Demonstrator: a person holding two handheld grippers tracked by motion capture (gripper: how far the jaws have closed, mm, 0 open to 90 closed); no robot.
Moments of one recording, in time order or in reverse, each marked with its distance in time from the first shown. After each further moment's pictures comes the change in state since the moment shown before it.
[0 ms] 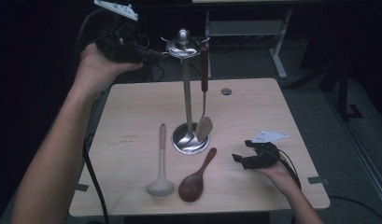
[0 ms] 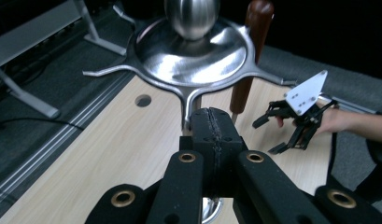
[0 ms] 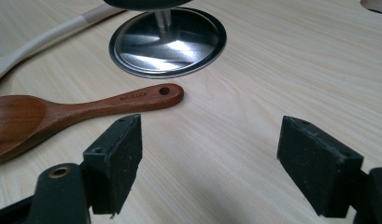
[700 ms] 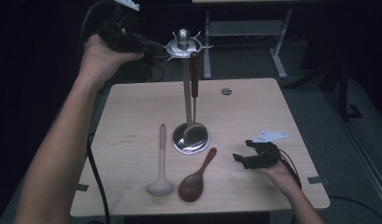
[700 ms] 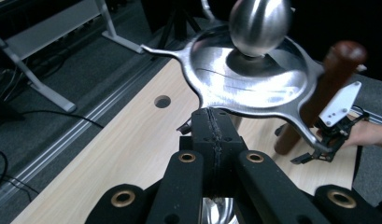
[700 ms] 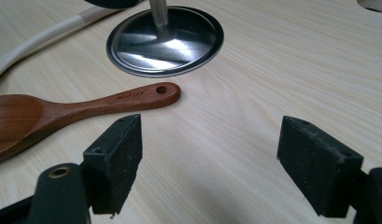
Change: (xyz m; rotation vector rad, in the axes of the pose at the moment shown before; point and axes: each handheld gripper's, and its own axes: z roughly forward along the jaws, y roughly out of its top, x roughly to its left) left arm 0.025 0.009 0.009 0.008 0.072 -0.041; right arm -0.001 0.000 -0.001 0.004 -0.003 0.005
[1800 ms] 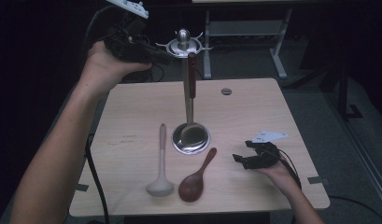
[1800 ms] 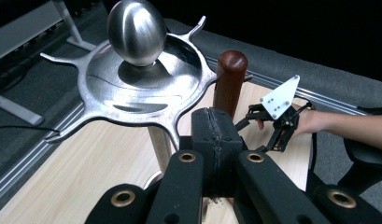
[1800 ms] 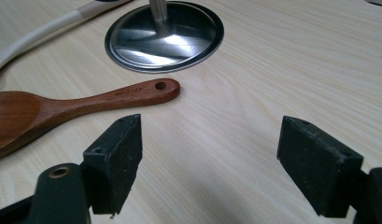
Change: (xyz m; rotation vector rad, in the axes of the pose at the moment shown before) left arm -0.046 0.003 -0.006 0.000 -0.121 0.054; right arm -0.001 -0.001 0.002 0.011 0.001 0.003
